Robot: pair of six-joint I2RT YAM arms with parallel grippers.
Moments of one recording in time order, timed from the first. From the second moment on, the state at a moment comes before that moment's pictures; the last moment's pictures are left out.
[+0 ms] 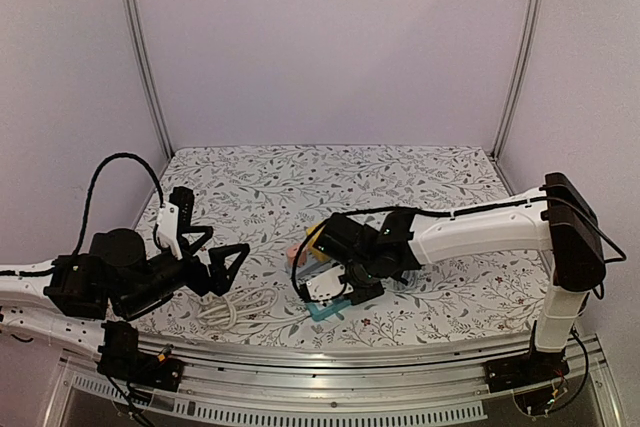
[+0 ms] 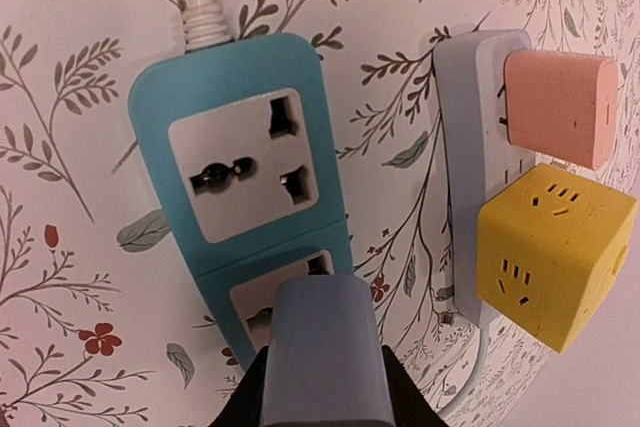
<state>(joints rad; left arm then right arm) -1.35 0.66 0.56 -0.20 -0.69 -0.44 1.16 1.88 1.32 -0.60 0.27 -0.85</state>
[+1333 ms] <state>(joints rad) -1.35 0.66 0.56 -0.20 -0.69 -0.44 1.22 1.98 1.49 -0.95 0.04 -0.61</state>
